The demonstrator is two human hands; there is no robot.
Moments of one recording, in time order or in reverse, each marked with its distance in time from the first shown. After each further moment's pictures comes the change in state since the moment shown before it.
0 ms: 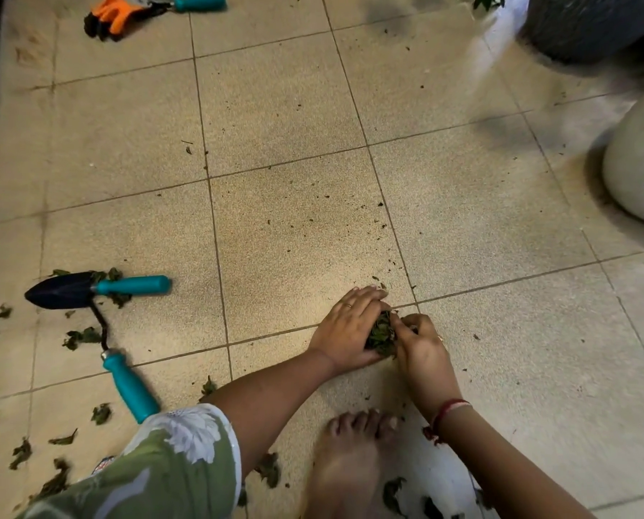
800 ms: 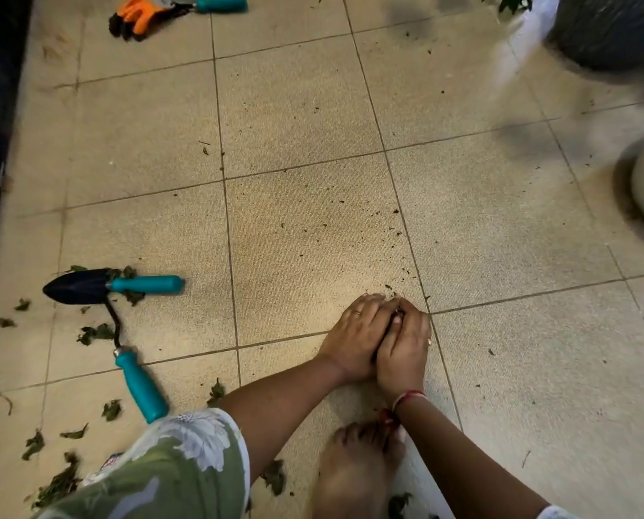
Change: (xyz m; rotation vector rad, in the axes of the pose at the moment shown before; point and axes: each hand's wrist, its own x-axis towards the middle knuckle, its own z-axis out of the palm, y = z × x) left_hand 0.000 0.011 -0.015 -0.073 -0.012 -0.097; right_hand 0.028 -0.036 0.044 0.499 0.405 0.179
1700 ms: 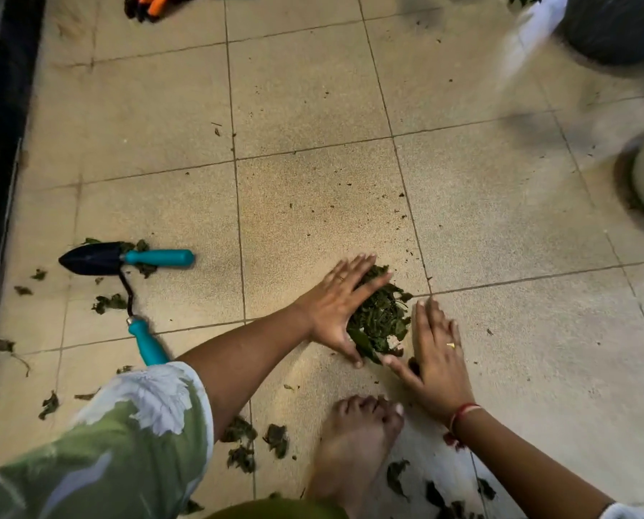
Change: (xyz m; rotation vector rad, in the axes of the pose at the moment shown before) left_hand -0.005 -0.039 -0.040 0.253 -0.318 0.132; right_hand -0.018 0.054 -0.069 -0.638 -0.517 -0.333
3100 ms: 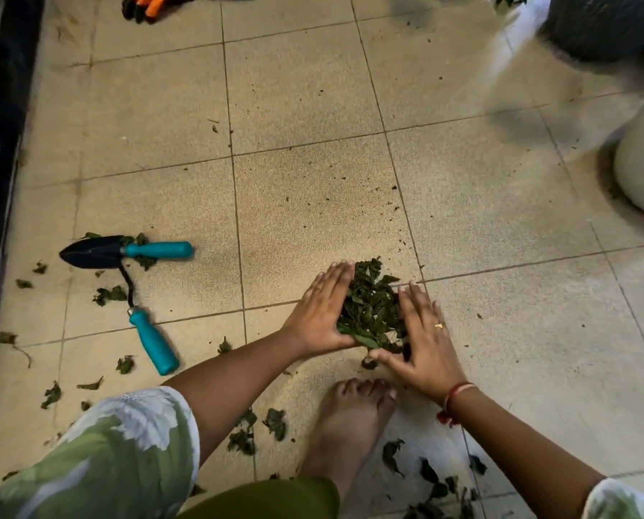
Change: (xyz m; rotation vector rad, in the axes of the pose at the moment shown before) left_hand -0.033 0.026 0.026 -0.153 0.142 -0.238; right_hand -0.002 -0.012 -0.014 0.069 -0.052 -0.079
